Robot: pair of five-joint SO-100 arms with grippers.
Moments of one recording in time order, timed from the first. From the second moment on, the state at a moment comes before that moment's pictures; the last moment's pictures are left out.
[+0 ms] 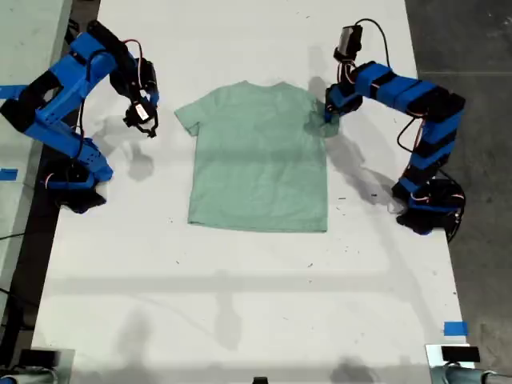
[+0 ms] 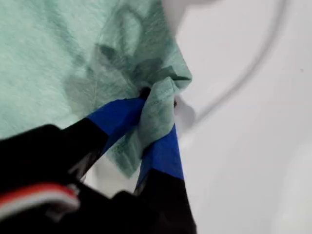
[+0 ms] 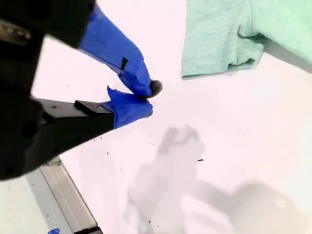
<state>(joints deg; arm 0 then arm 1) -43.9 104.6 94.1 88.3 34.0 62.3 70.8 92.3 59.0 -62.5</state>
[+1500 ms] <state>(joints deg) -41.0 104.2 94.1 88.2 33.0 31.8 48.5 51.1 62.8 -38.9</state>
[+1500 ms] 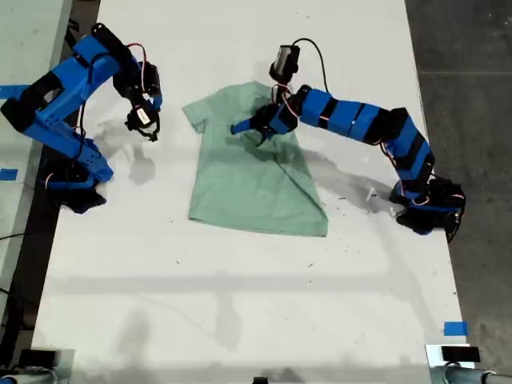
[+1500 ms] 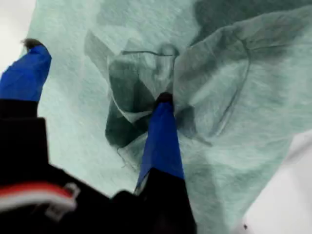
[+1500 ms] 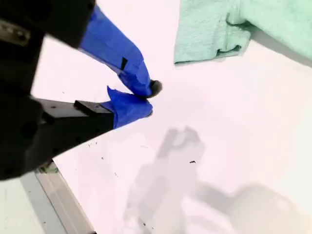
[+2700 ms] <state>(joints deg) -40.8 69.3 50.9 97.6 40.0 34.8 108.7 85.6 87.6 -41.4</state>
